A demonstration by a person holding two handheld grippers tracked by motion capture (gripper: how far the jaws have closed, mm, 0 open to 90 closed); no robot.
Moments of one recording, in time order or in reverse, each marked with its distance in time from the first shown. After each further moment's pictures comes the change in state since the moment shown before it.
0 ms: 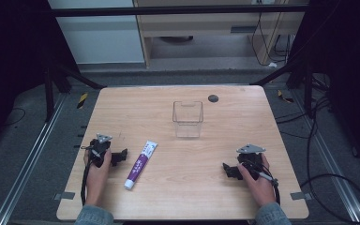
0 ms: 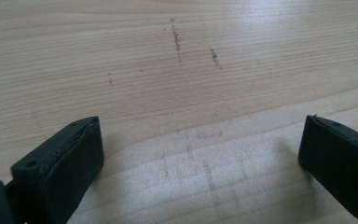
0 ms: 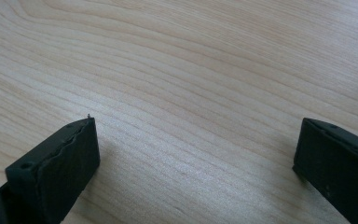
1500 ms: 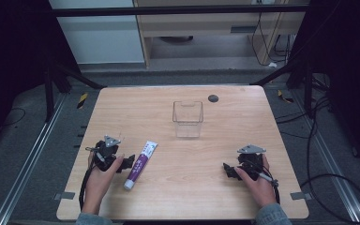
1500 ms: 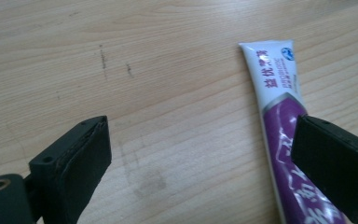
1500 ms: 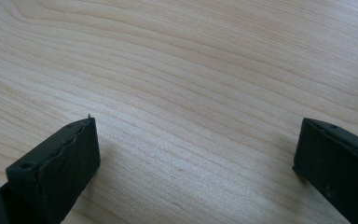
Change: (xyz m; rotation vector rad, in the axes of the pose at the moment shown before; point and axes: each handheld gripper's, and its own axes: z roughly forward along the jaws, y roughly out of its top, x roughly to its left) left arm -0.052 0.018 -0.058 0.036 -0.068 0.136; right arm 0.001 -0.001 -0.002 0.000 -0.017 0.019
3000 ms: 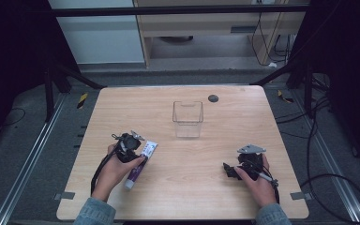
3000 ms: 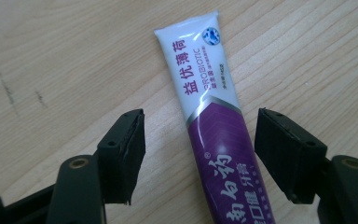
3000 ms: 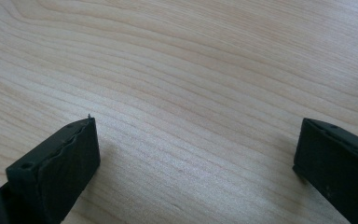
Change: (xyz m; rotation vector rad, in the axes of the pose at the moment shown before) left arm -0.038 0.041 0.031 0.251 -0.111 0.206; right arm -0.001 0.000 0.000 -0.001 0.001 -0.006
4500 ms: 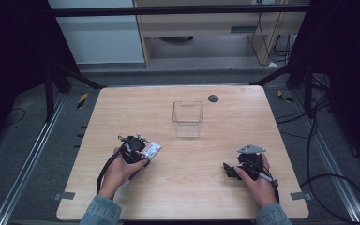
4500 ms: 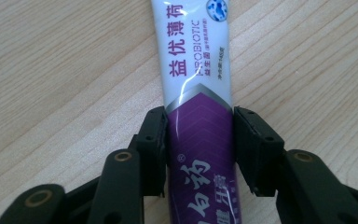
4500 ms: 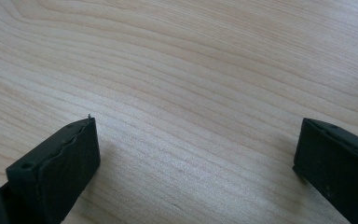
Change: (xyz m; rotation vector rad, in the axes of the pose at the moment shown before) left arm -0.004 0.002 0.020 0.074 -0.087 -0.004; right arm 0.000 0.000 0.000 0.000 0.000 0.000
